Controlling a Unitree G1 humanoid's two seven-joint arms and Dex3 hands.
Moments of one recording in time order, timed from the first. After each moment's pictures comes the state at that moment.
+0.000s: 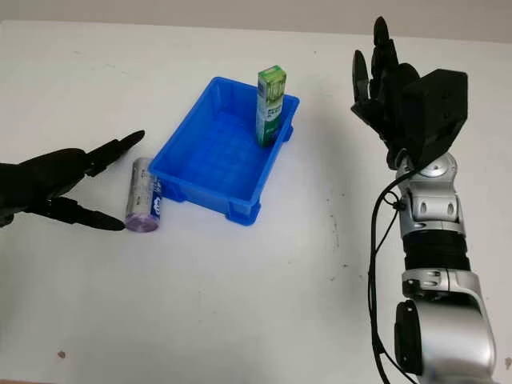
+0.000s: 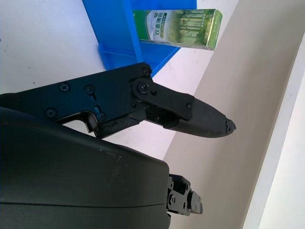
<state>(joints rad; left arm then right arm) -0.46 0.81 0.01 0.40 0.09 -0.26 -0.74 -0.77 -0.45 -0.18 0.53 0.07 0.02 0.22</state>
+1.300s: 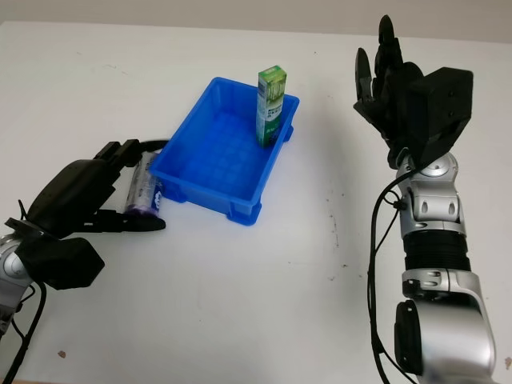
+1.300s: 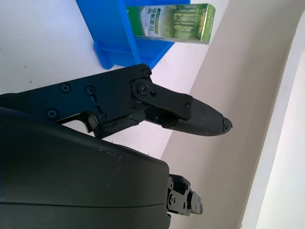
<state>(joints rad) -0.29 0.66 -0.05 0.26 0.62 -0.51 0.02 -0.77 -0.45 -0.19 0.53 0.09 0.03 0.20</state>
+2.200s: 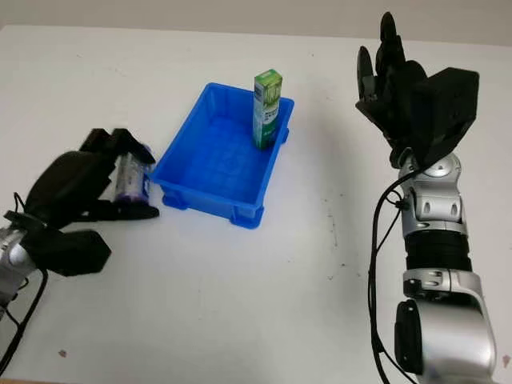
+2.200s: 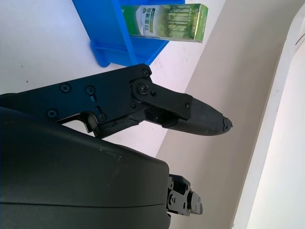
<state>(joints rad) -0.48 0.72 -0.01 0.43 0.53 -0.44 0.09 -0.77 -0.45 -0.20 0.53 0.10 0.01 0.23</state>
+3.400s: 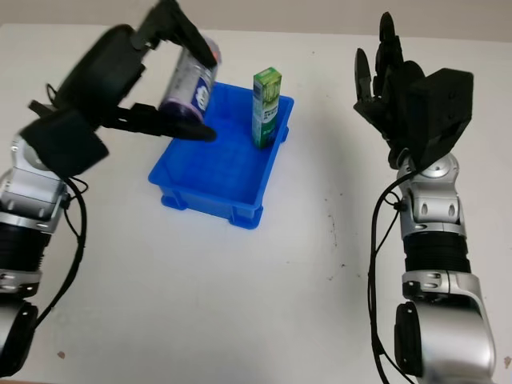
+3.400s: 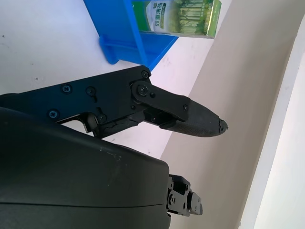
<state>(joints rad) -0.80 0.46 -0.14 0.31 0.23 -0.31 -0.33 -0.75 -0.45 -0.19 0.49 0.08 0.03 0.21</state>
